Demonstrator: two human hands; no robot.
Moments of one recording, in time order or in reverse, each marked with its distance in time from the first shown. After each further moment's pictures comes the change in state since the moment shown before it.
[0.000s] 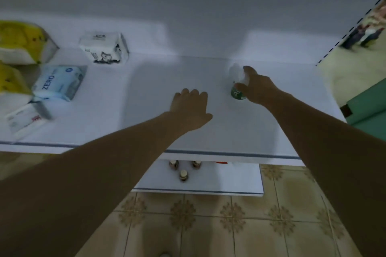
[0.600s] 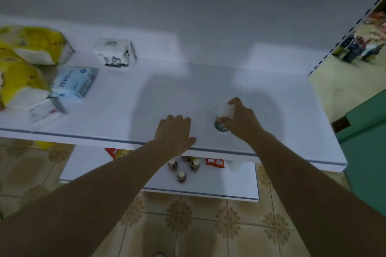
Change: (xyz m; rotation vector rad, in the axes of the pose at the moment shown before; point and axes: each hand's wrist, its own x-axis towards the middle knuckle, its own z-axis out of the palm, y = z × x) left_hand -0.062 0.002 0.028 -0.043 -0.051 -0.102; right_hand -0.077 0.007 0.028 0.207 -0.060 -0.087
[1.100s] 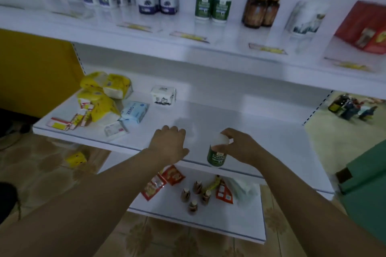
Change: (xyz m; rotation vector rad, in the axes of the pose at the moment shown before) left_hand -0.159 -0.068 -0.094 0.074 0.154 -0.102; right_hand -0.137 -0.127 -0.035 0.043 -0.198 -0.196
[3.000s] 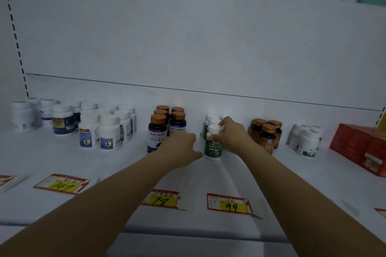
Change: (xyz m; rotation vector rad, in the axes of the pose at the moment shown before) left_hand 0.186 -0.125 -0.272 -0.222 0.359 0.222; right_hand 0.196 -0.277 -0.166 -0.146 0.612 -0.007
